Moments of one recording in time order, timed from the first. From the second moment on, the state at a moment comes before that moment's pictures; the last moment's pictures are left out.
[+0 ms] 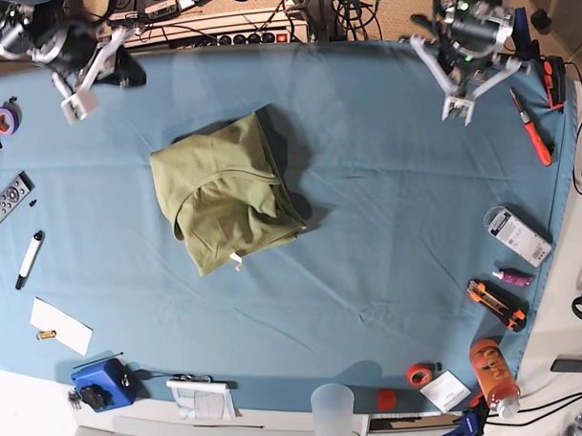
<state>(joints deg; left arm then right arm) 36.0 -9.8 -1.2 128.7 4.9 -3.6 69.6 -38.0 14.4 40.6 121.7 58.9 39.8 -78.2</state>
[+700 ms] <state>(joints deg) 56.7 -9.6 -5.0 122.8 -3.0 -5.1 64.1 -51.9 14.5 40.6 115.9 49.0 39.9 -77.3</state>
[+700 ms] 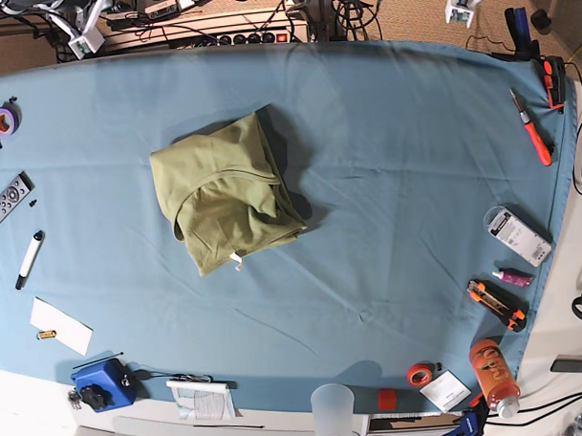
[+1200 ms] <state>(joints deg) 46.3 -9.4 -5.0 91.6 -7.4 -8.3 57.6 -43.3 21.8 25.9 83.9 38.4 39.8 -76.7</state>
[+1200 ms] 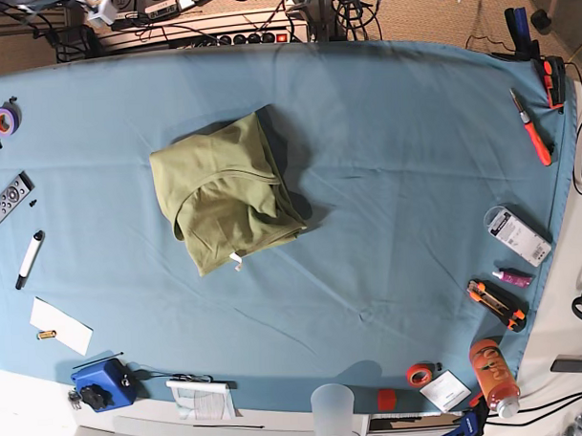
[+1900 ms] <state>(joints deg) 22.5 -7.2 -5.0 43.9 -8.1 -9.5 29.5 -20.3 21.5 -5.1 39.7 4.1 38.3 -25.9</state>
